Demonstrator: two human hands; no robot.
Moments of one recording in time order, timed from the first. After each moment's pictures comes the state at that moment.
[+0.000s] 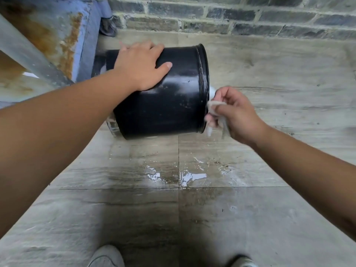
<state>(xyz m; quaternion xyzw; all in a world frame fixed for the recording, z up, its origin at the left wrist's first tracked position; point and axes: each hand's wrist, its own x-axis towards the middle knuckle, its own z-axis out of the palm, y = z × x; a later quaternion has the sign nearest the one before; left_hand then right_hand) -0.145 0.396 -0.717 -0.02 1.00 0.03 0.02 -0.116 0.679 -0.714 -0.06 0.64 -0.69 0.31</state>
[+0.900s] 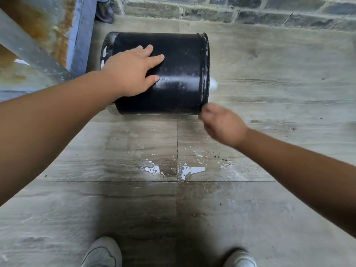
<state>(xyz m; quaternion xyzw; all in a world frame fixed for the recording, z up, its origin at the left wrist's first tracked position) -0.108 0.391 -0.722 0.04 0.99 0.01 0.10 -0.113 0.690 -0.775 -0.49 0.86 -0.09 0.09</state>
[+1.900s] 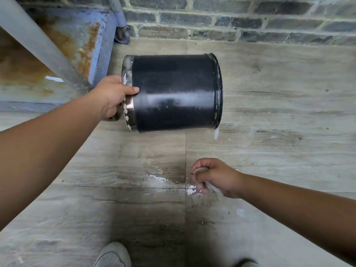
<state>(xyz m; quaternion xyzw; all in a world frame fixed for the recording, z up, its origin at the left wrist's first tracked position) -0.055 0.363 -0.704 -0.39 0.69 0.60 0.06 -0.005 0.687 -0.766 0.03 0.63 -0.53 0.56</state>
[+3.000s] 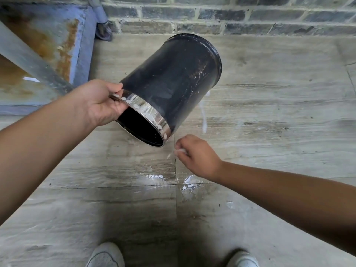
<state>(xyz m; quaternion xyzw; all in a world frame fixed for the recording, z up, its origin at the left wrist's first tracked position) -0.042 0.418 -0.660 -0.45 0.33 0.83 0.02 -0.024 0.671 -0.770 -0.35 0.86 -0.33 0.20</state>
